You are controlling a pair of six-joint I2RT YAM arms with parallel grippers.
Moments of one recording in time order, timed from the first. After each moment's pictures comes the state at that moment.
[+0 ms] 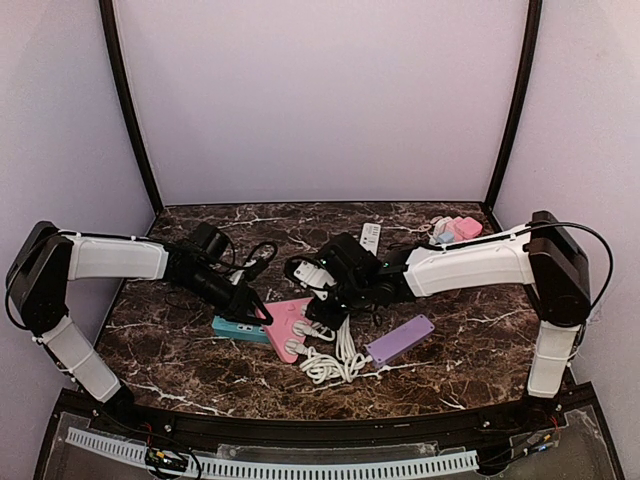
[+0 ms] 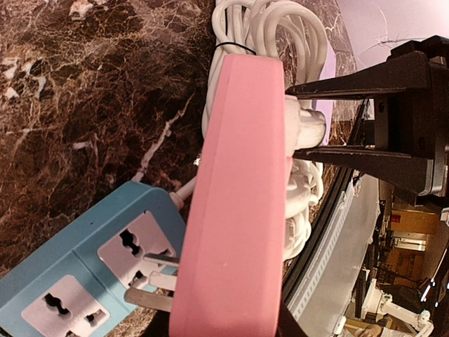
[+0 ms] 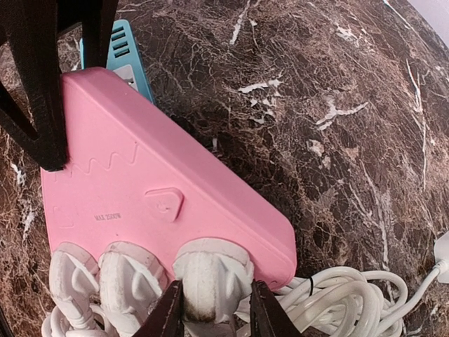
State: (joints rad) left arm -0.53 1.61 0.91 -0.45 0.75 -0.24; right arm 1.05 1.89 1.29 -0.27 -0.01 -0.06
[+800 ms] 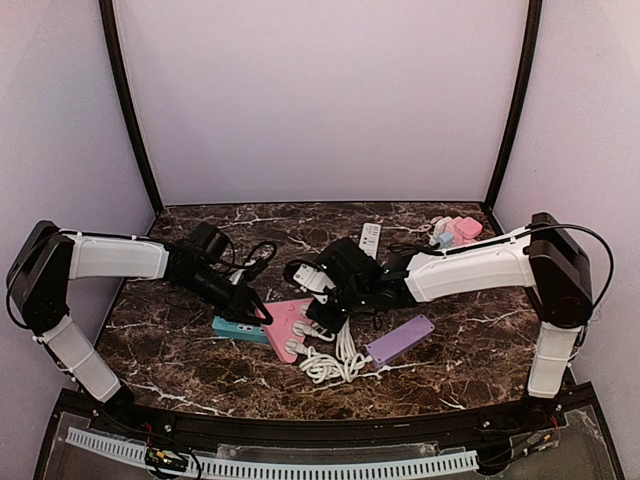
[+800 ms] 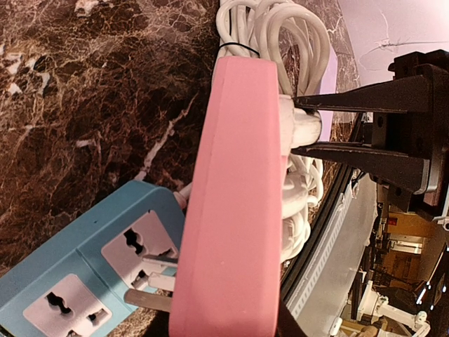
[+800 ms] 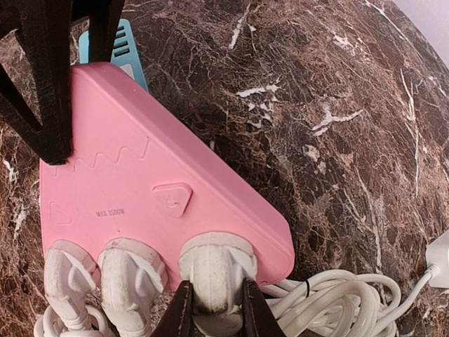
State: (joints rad) left arm -0.52 1.61 0.92 -0.46 0.75 -0.25; right arm 1.07 1.88 1.26 -0.22 0.03 -0.09
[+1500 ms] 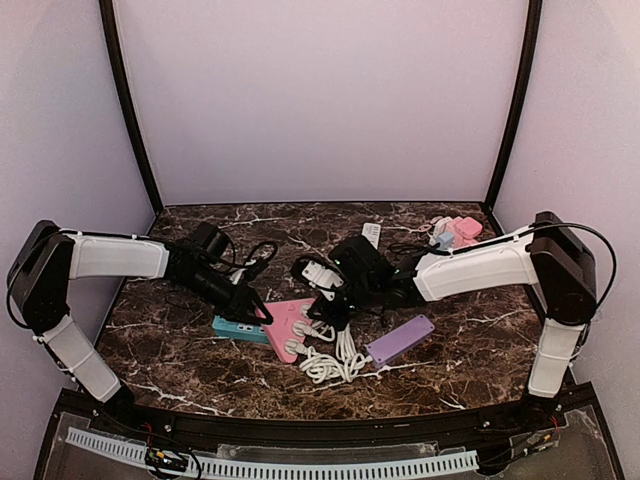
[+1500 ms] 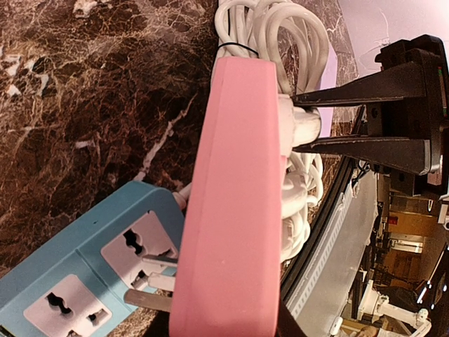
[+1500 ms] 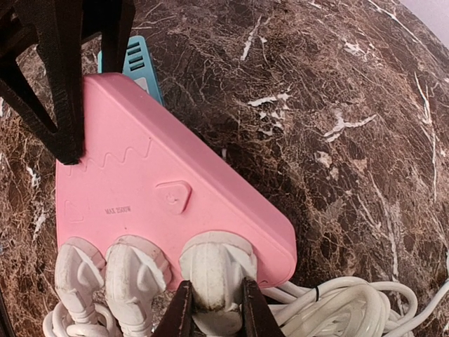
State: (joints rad) left arm -0.52 1.61 0.92 -0.47 0.75 -0.25; right arm 1.01 1.85 1.18 -0.11 -0.11 -0.07
